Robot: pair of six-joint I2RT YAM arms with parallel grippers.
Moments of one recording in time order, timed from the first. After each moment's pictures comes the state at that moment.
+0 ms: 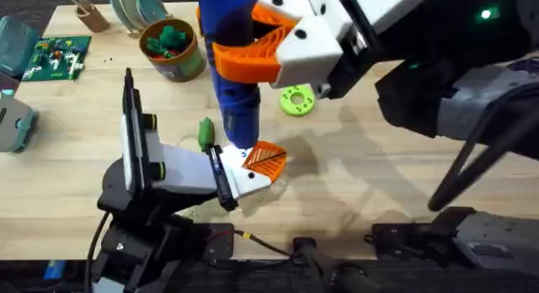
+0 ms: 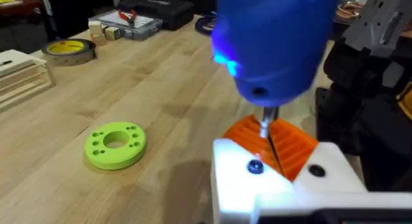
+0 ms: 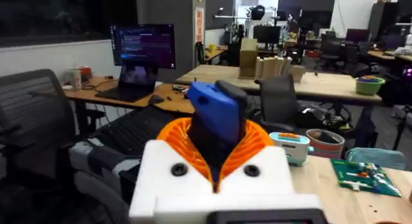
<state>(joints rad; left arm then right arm) -0.27 0.01 0.01 -0.09 0.95 -0.02 0.64 1.41 0.84 1.26 -1.12 0.57</state>
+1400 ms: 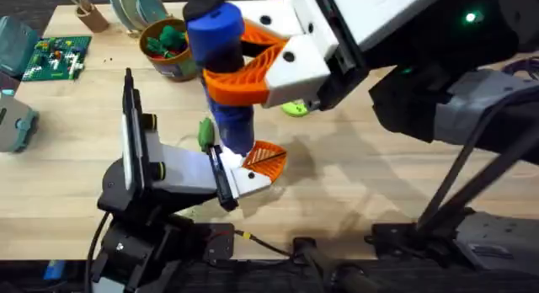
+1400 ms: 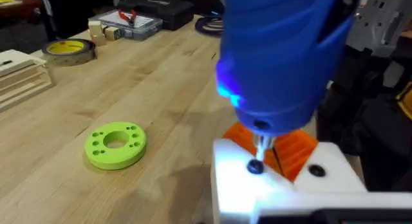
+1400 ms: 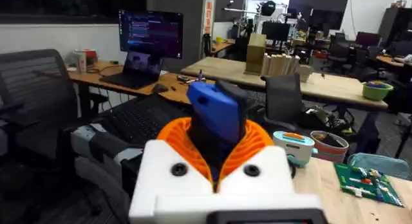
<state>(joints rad) -0.27 0.01 0.01 -0.09 0.95 -0.02 0.68 1.41 0.84 1.20 -1.14 0.45</state>
